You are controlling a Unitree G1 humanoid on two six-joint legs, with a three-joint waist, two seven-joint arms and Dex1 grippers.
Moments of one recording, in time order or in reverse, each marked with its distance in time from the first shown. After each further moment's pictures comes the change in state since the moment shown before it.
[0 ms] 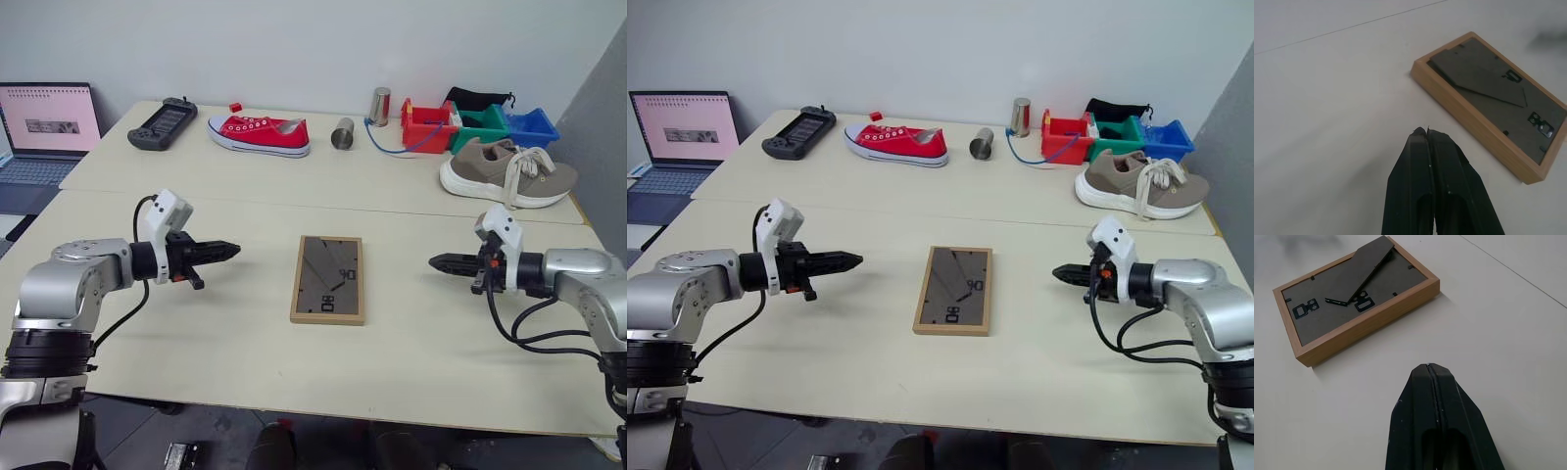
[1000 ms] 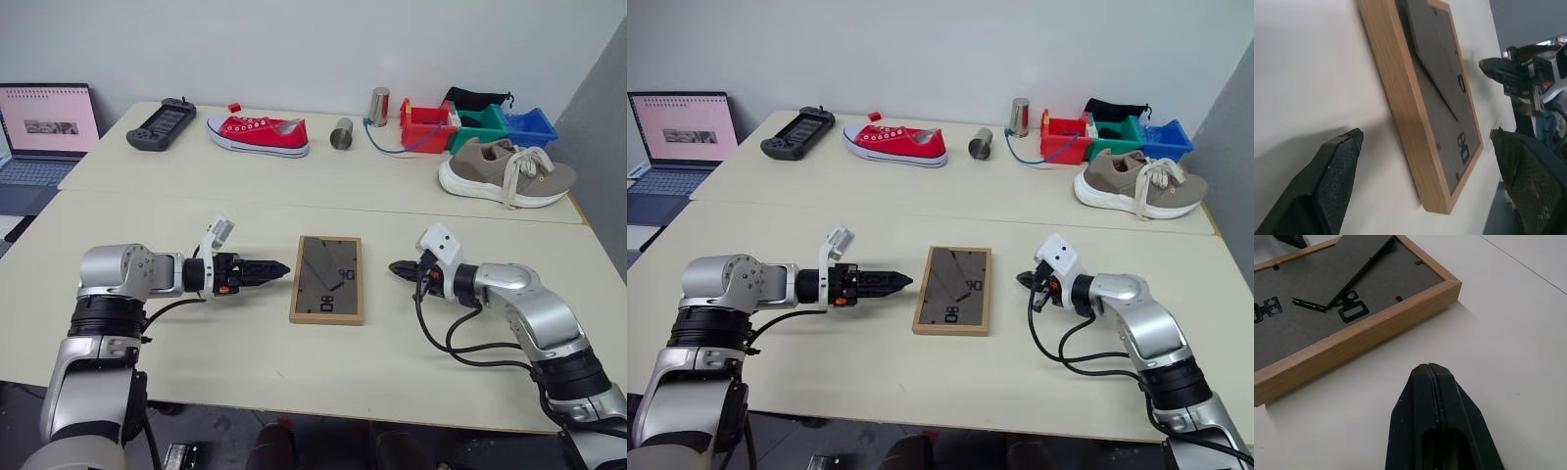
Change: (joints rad) left arm -0.232 -0.184 -0.093 0.339 -0.149 0.591 0.033; right arm -0.020 0.235 0.163 0.044 -0.203 -0.109 -0.194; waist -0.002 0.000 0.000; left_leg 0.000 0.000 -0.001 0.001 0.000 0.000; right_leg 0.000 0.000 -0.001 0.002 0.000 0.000
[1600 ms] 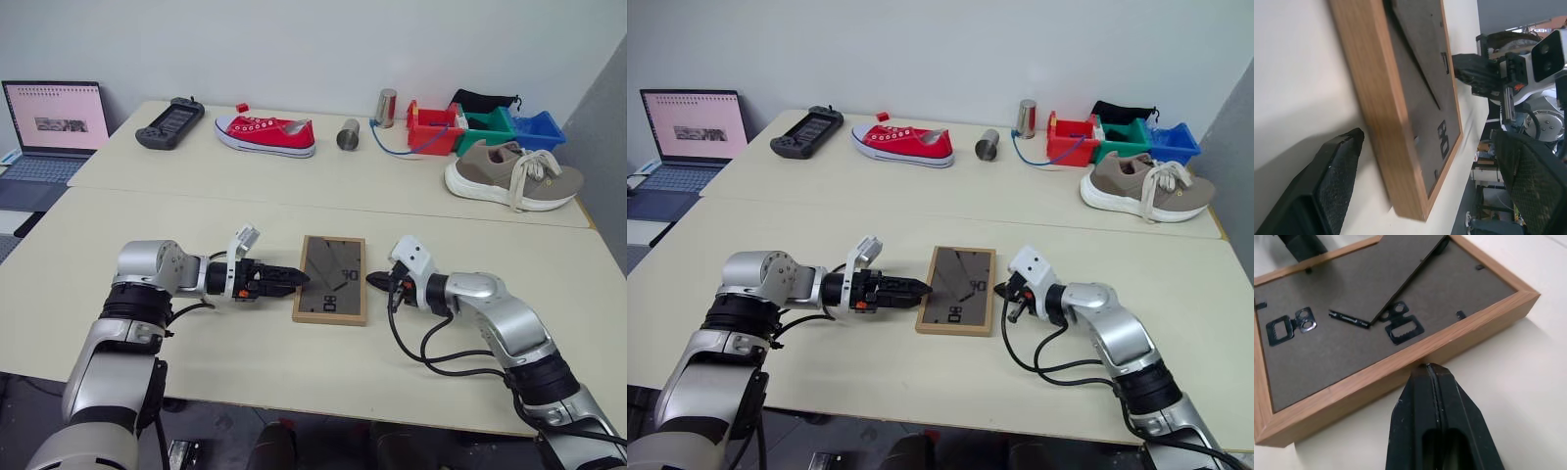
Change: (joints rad) left arm -0.070 -0.060 -0.105 0.109 0.016 -0.016 -0.073; right arm -0.007 0.117 0.093 -0.004 -0.051 0.025 -0.043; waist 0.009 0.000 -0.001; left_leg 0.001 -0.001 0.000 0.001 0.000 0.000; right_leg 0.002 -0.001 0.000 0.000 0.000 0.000
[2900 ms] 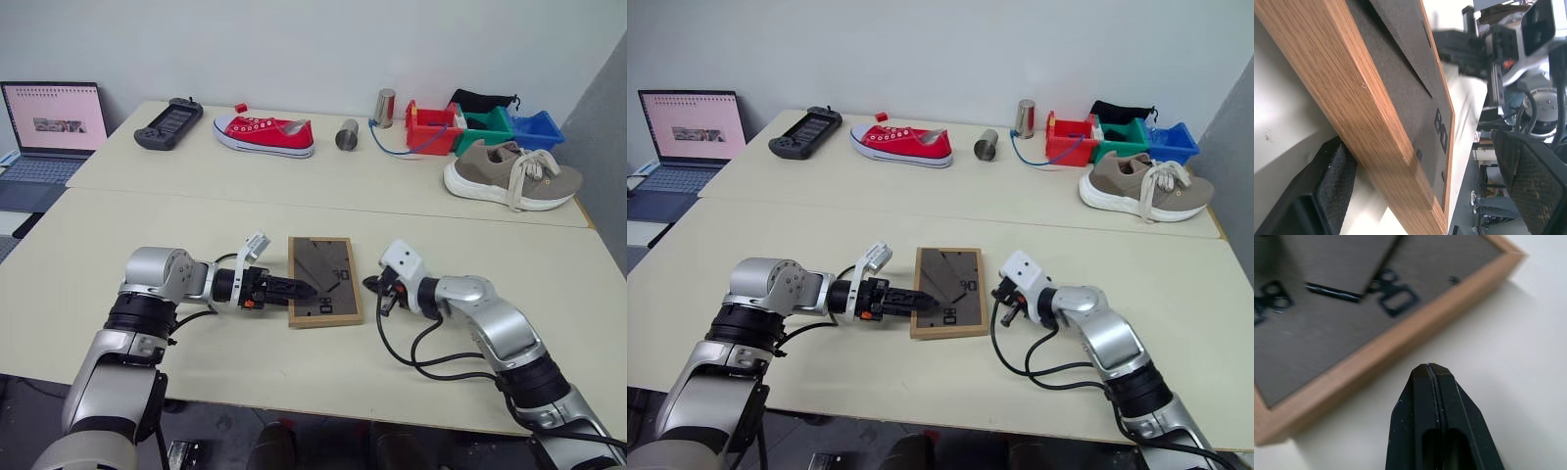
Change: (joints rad) left arm 0.060 -0.002 -0.026 -0.138 -0.016 0.010 -0.020; right arm 0.001 0.042 0.055 -0.033 -0.056 0.062 -0.039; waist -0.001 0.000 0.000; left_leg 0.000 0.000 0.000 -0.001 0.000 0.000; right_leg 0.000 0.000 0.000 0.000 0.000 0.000
